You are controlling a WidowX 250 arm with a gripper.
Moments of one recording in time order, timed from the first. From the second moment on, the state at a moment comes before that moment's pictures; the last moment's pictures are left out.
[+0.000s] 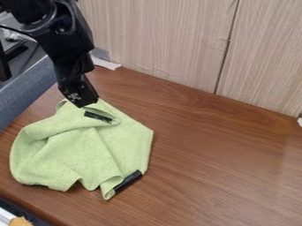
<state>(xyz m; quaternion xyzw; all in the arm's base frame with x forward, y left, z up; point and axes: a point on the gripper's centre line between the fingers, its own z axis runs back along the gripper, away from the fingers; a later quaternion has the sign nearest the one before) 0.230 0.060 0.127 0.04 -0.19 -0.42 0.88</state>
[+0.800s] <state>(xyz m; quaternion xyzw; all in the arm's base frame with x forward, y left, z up) 0.245 0.091 0.077 0.03 -0.13 -0.37 0.92</state>
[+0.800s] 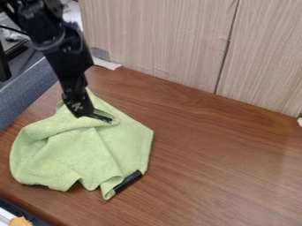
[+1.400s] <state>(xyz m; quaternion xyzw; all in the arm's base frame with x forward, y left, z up) 0.237 0.116 0.023 0.05 -0.10 -0.35 0.93</state>
